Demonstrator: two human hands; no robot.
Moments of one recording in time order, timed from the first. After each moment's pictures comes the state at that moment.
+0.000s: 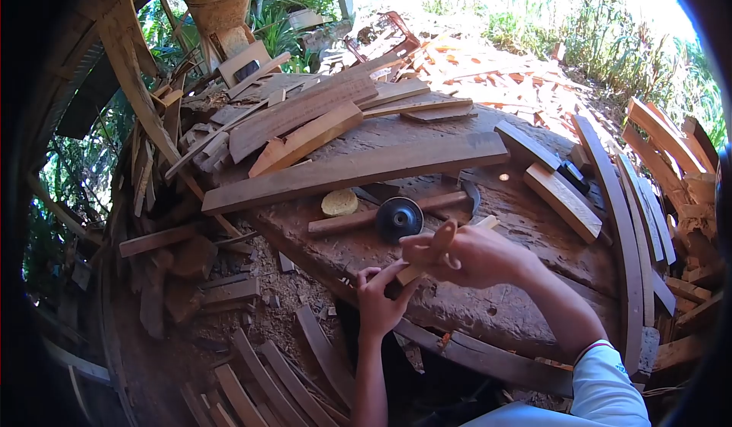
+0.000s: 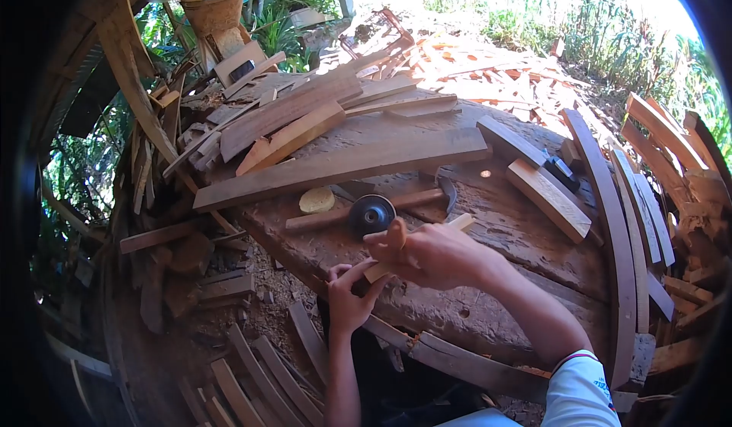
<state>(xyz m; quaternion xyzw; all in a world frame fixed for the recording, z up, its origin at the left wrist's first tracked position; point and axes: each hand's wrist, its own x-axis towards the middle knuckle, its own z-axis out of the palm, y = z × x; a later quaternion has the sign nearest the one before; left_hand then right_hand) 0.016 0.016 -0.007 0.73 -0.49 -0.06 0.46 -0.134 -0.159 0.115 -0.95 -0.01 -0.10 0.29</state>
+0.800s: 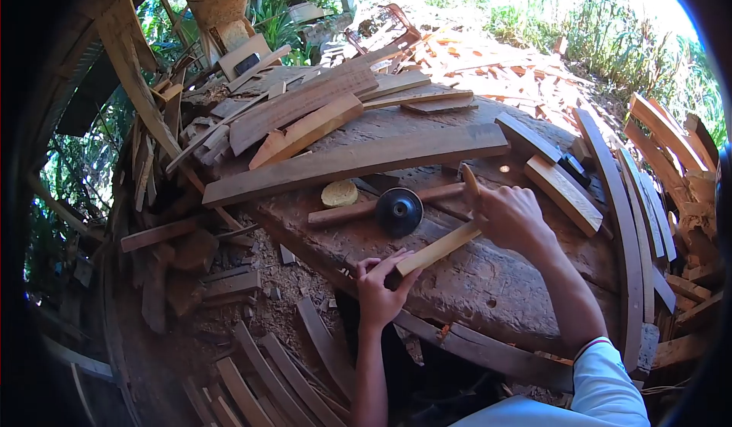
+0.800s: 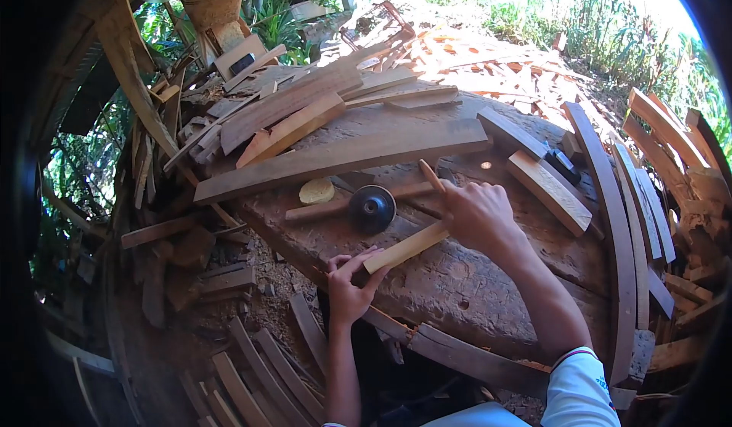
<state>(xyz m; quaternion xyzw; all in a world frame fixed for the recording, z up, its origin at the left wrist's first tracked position) 0.013 0.014 0.002 0.71 -0.51 -0.04 0.49 -0.152 -0.185 0.128 -0.94 0.32 -0.01 0.09</state>
